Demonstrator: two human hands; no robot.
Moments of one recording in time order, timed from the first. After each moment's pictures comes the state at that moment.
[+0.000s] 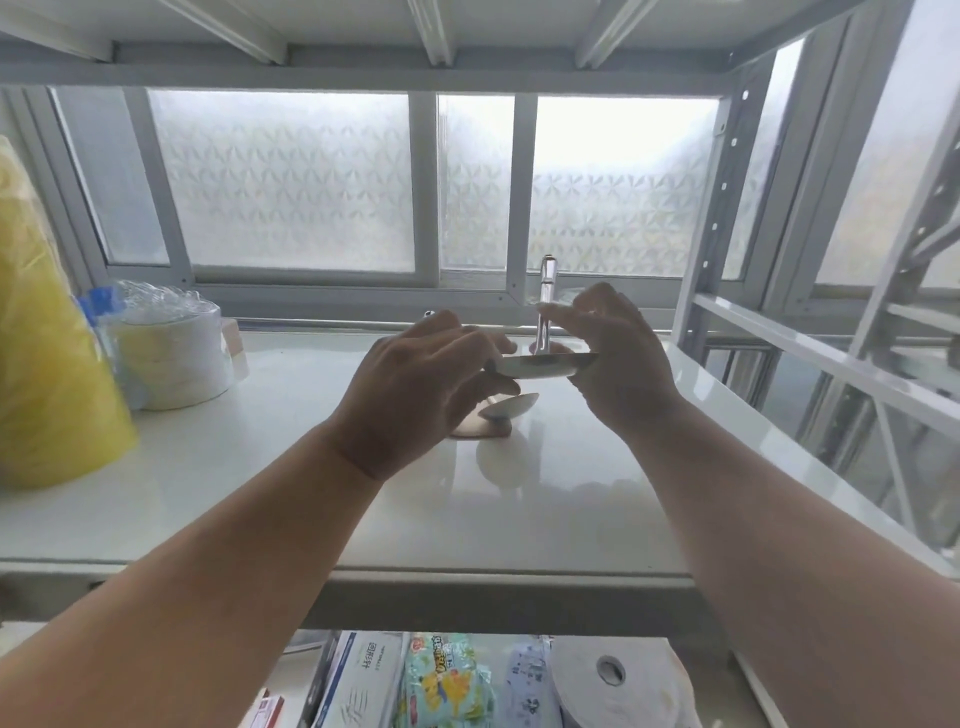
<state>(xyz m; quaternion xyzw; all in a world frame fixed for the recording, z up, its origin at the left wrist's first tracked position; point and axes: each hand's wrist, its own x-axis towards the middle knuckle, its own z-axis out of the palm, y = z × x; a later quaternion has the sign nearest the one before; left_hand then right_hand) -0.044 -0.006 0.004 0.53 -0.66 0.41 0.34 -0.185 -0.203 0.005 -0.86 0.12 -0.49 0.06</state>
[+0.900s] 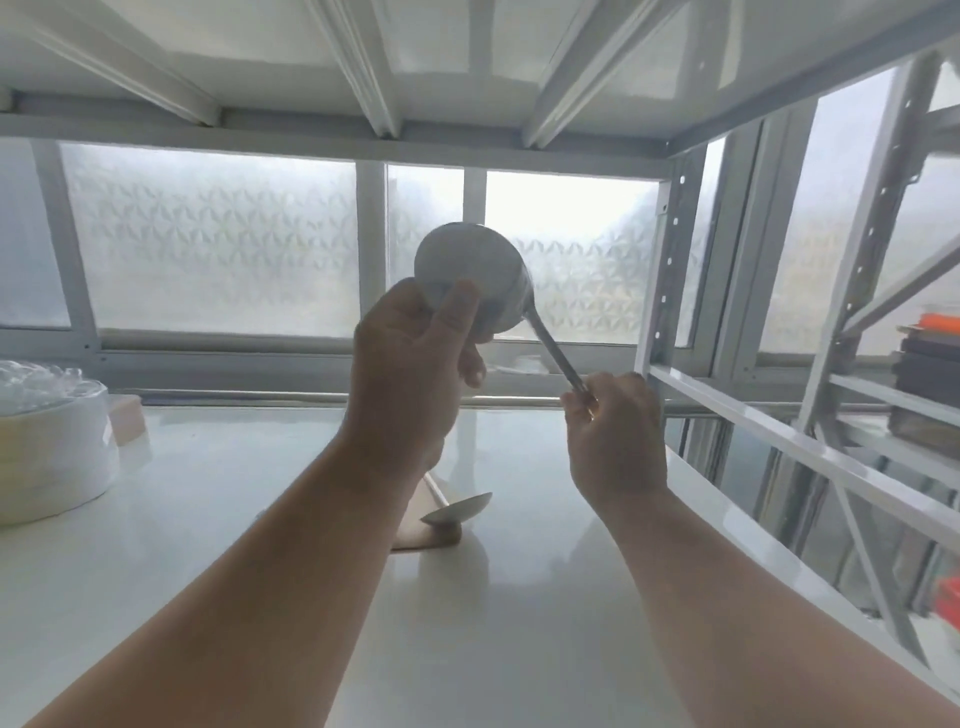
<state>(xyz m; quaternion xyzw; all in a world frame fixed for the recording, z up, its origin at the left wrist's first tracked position) -0.065 -0.100 0.069 0.40 -0.45 -0.02 0.80 -0.177 -0.258 -0.001 -0.76 0.36 -0.53 0.07</state>
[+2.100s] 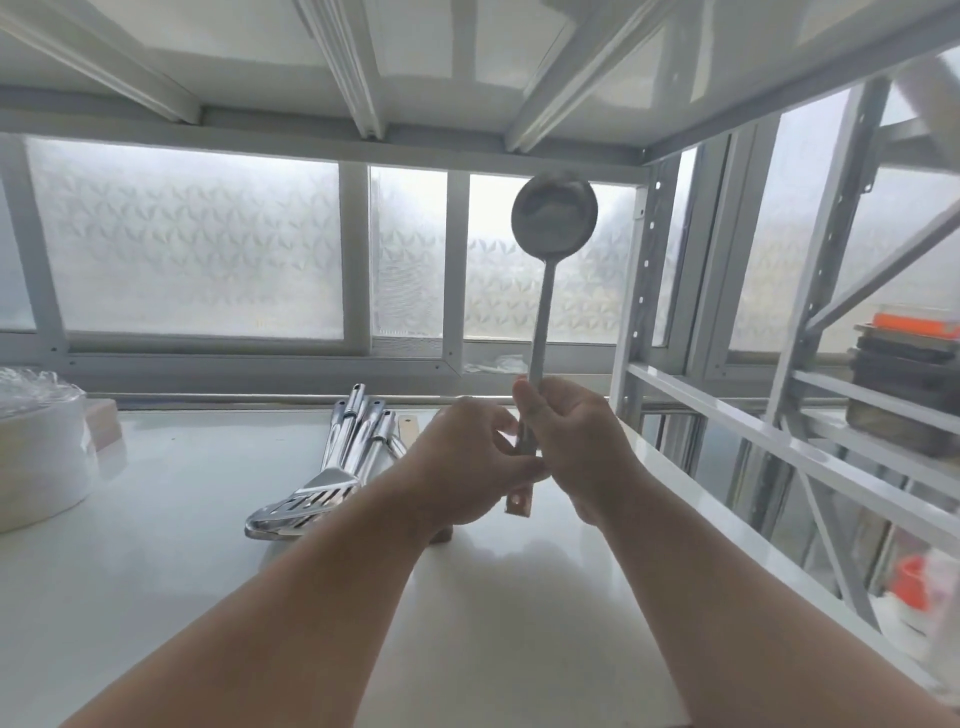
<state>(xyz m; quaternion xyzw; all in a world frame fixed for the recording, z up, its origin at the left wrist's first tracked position) -0.075 -0.106 0.020 0.69 -0.57 -0.08 0.45 -0.183 -0.214 0.017 -0.74 0.21 -0.44 0.47</state>
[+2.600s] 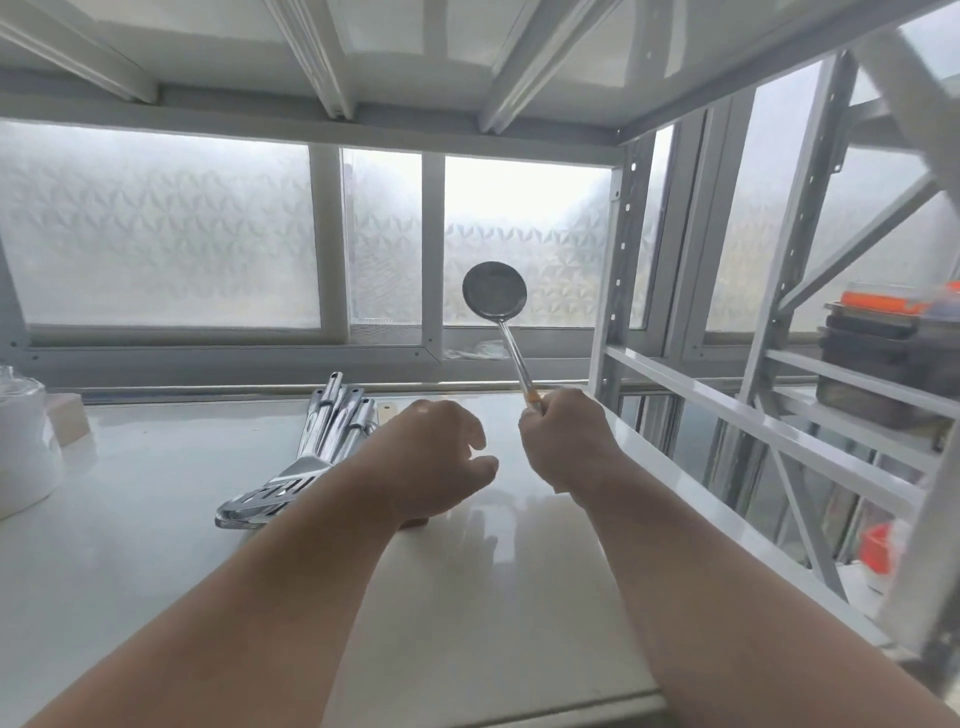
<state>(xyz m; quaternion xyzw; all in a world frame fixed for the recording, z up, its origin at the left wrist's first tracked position) -0.068 -0.100 0.018 0.78 -0.56 0.03 0.26 -0.185 -0.235 0.009 -0.80 0.43 -0.35 0.24</state>
